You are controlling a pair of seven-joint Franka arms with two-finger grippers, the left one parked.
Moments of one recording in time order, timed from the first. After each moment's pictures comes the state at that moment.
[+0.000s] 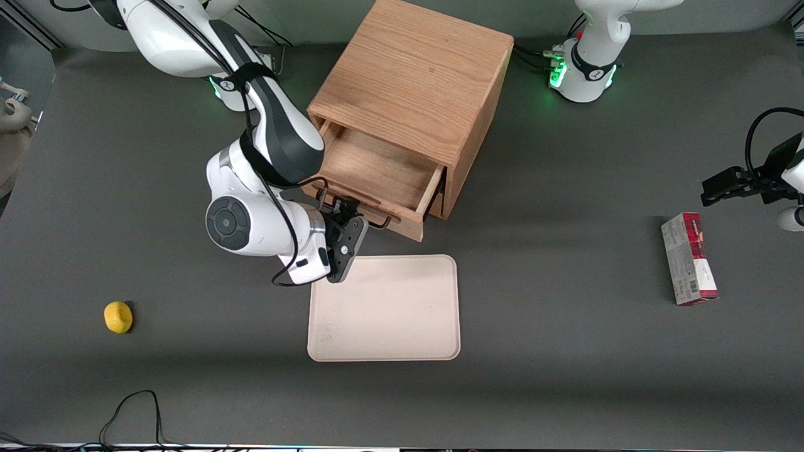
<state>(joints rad) 0.50 0.59 -0.04 -1.33 0.41 1.80 -0.70</state>
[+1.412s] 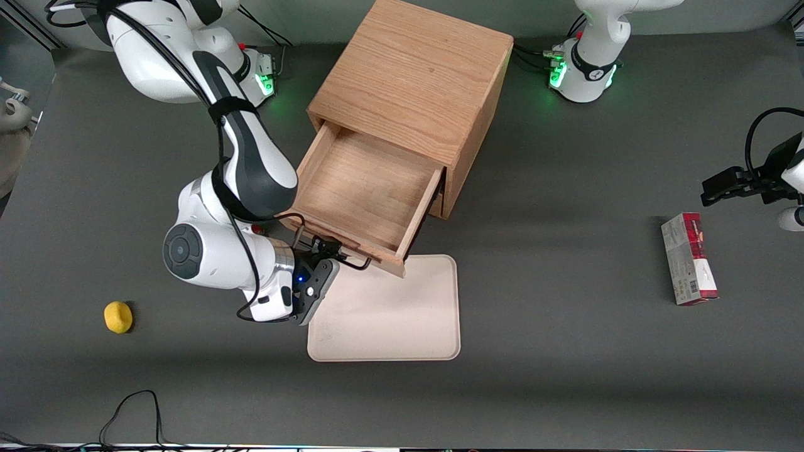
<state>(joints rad) 0.41 0.67 -0.04 -1.23 0.41 1.91 -0.70</state>
